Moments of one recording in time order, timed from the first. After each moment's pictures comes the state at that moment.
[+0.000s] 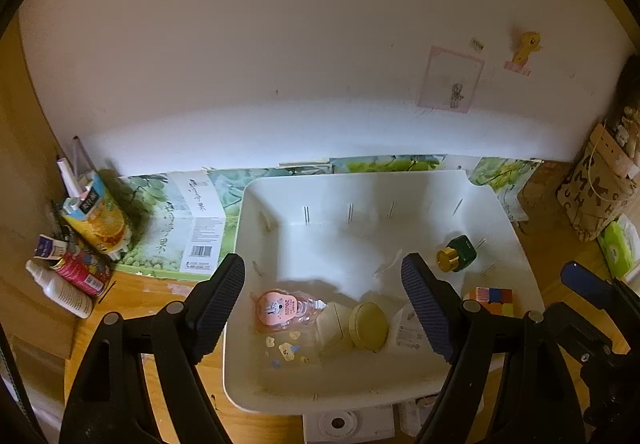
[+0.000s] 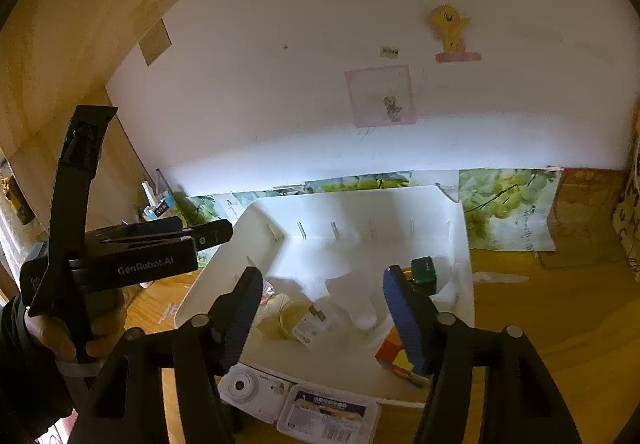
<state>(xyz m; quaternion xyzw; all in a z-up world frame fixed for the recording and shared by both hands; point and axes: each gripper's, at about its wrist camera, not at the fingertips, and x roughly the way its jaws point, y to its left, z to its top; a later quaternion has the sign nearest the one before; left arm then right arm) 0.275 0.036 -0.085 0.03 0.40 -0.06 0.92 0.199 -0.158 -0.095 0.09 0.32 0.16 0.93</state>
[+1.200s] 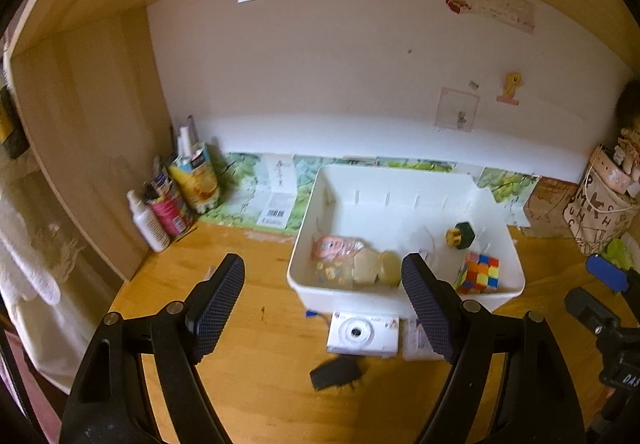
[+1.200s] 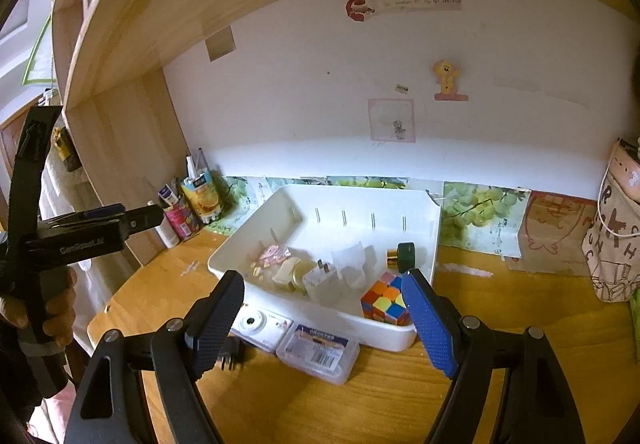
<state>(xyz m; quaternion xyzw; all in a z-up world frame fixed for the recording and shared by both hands) 0.124 0.053 -0.043 0.00 0.35 0.06 0.94 0.104 -0.193 -0.064 0.03 0.29 0.20 0.93</state>
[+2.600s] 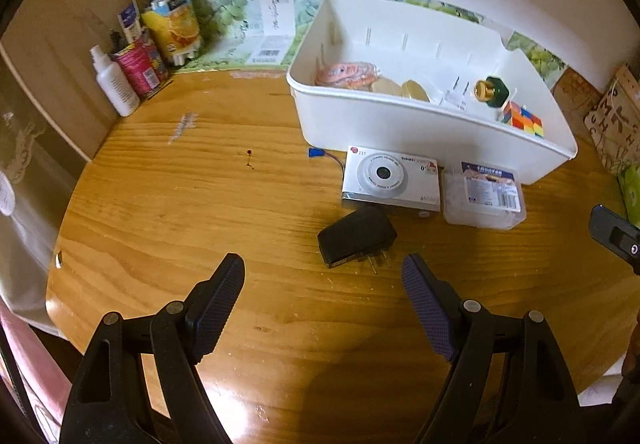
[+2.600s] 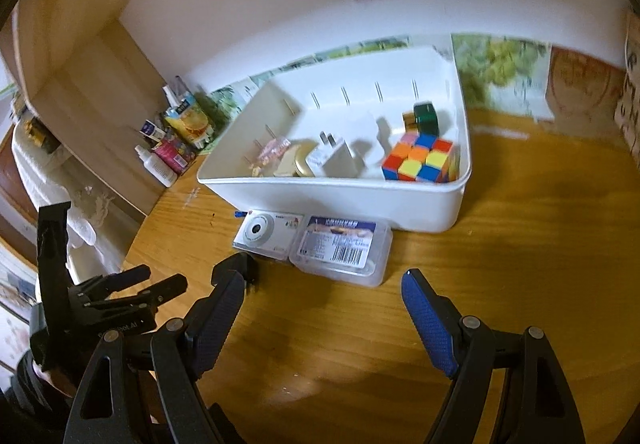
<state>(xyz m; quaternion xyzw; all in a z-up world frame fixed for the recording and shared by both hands) 0.111 0.069 -0.170 -0.02 0.52 0.03 0.85 0.119 -0.183 -0.146 0.11 0.47 0.20 0.85</state>
